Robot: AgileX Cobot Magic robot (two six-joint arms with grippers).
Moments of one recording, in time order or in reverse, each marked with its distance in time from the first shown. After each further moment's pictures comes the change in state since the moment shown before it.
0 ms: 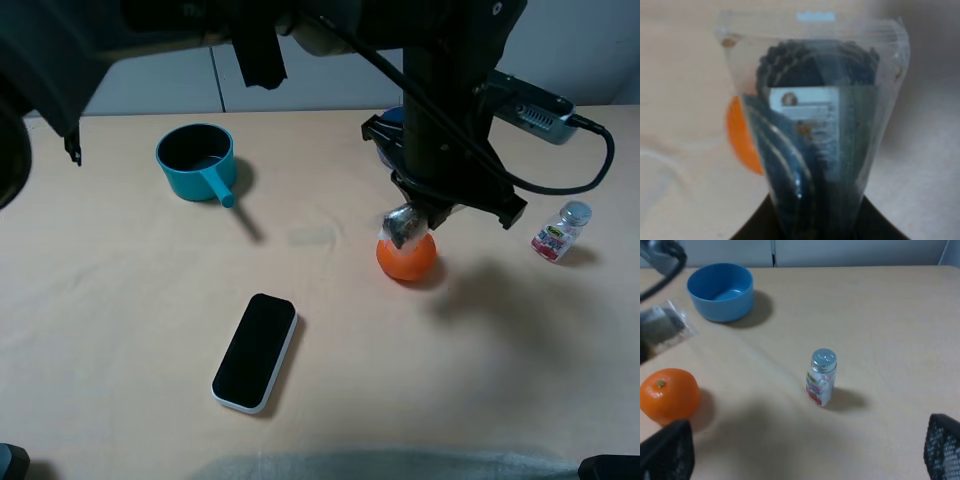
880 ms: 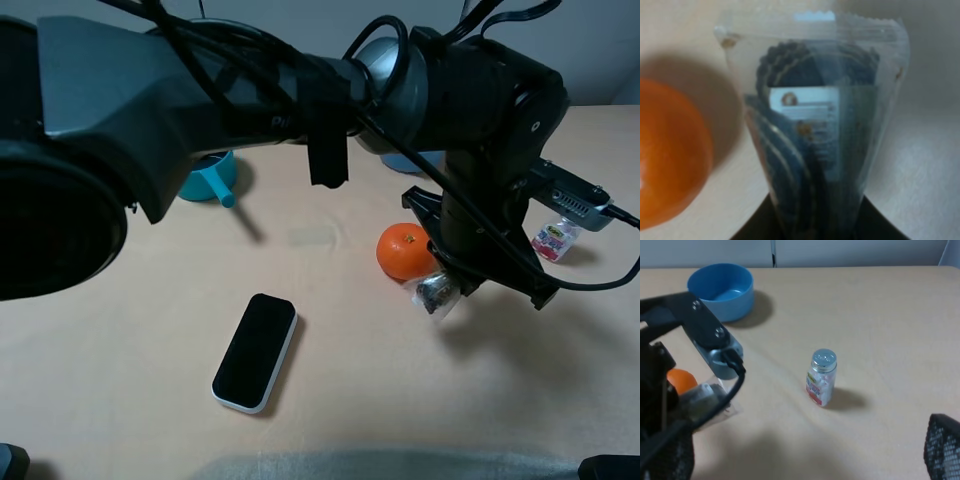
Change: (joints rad) left arm -0.083 0.116 0.000 -0.082 -0.093 0.034; right arm 0.000 0.000 0.000 0.000 0.000 0.000
